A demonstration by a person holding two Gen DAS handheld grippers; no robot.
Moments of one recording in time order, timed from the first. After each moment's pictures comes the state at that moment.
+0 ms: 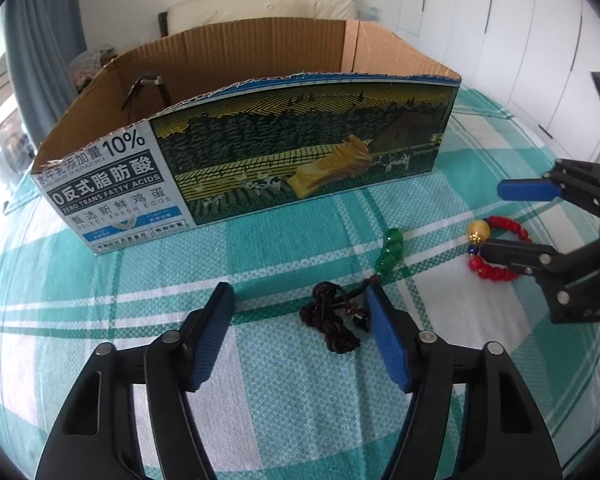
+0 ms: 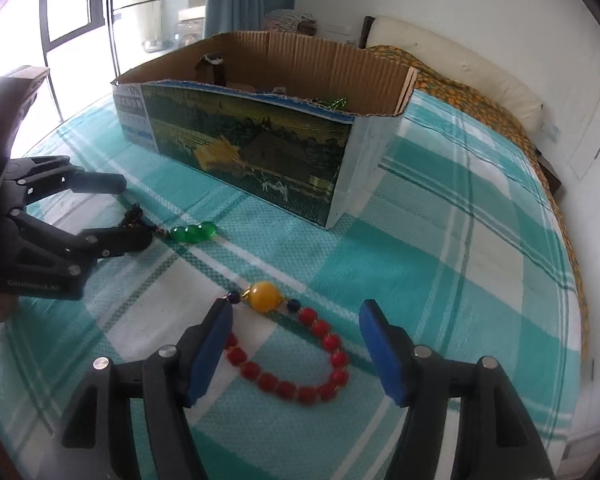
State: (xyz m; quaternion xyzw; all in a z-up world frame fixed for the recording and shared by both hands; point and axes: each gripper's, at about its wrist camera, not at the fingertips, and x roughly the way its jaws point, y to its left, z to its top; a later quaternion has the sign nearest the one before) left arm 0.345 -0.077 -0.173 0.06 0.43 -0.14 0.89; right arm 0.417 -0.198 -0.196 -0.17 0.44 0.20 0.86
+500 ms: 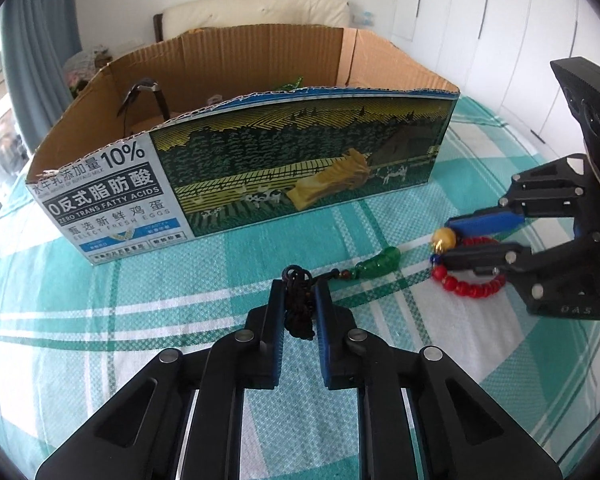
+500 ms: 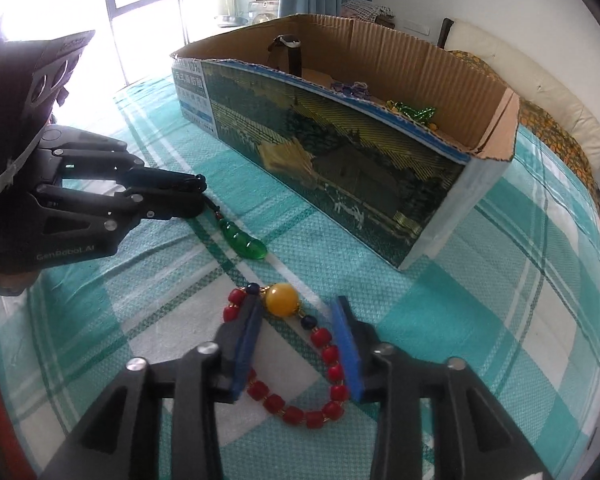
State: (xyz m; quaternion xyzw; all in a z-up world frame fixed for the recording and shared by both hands) left arm 0.353 -0.067 -0.166 0.05 0.43 -0.16 0.89; right arm 0.419 -0.169 -0.192 -0.19 0.45 0.29 0.82
